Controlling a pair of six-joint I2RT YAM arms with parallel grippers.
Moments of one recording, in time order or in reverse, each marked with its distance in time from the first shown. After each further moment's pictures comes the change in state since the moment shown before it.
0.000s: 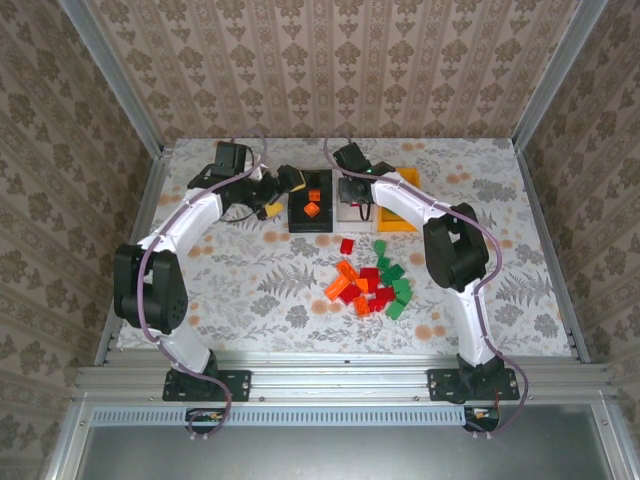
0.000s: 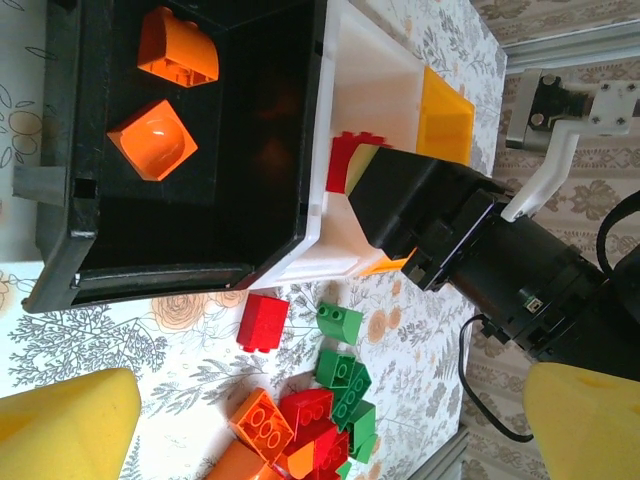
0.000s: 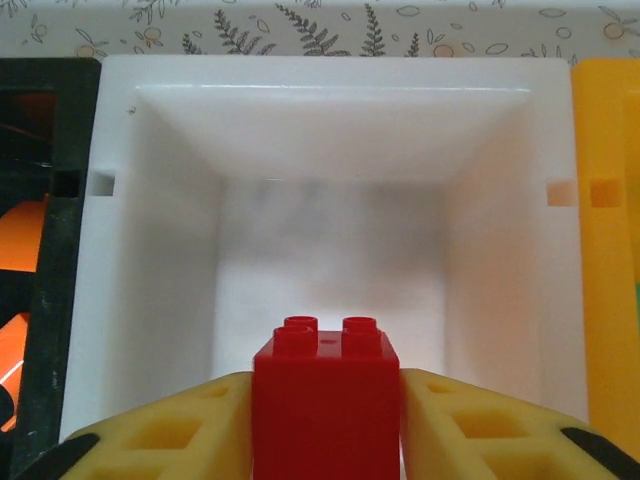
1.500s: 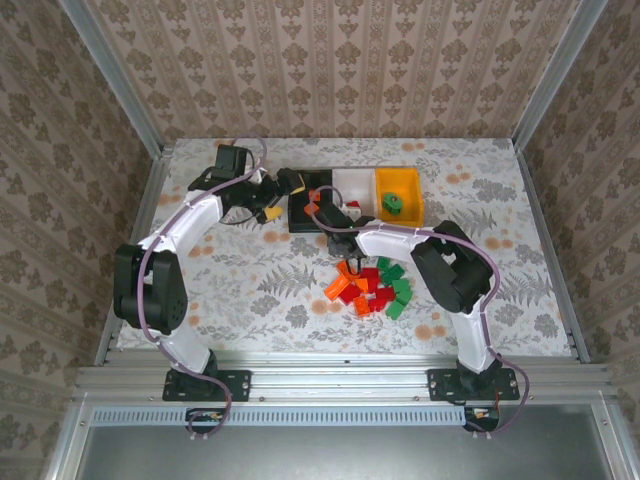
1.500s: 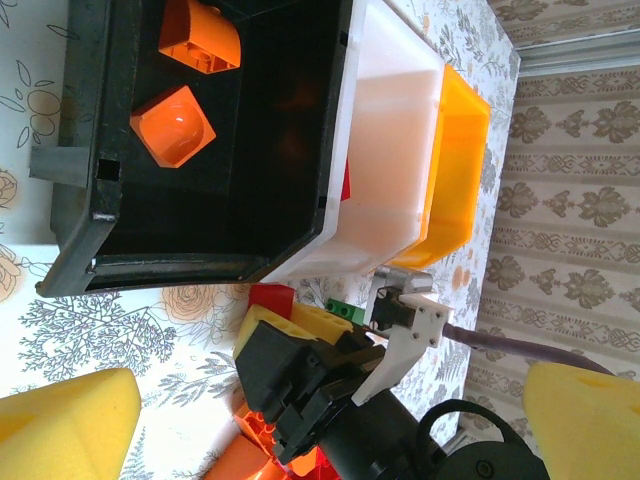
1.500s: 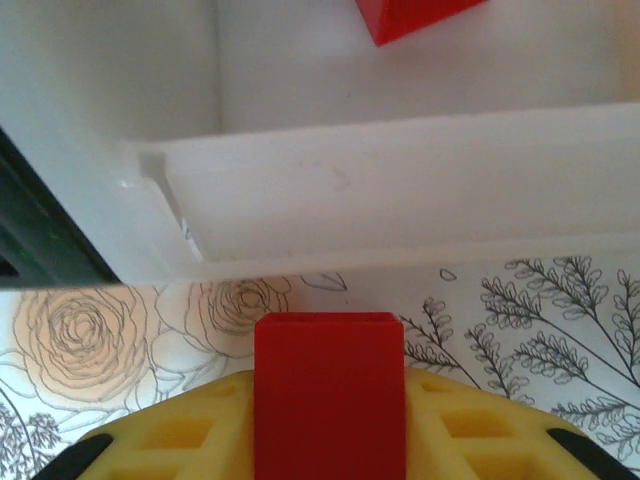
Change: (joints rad) left arm 0.002 -0.004 -0.026 0.005 -0.009 -0.022; right arm 0.217 -0.155 -0.499 0.209 0.090 0.329
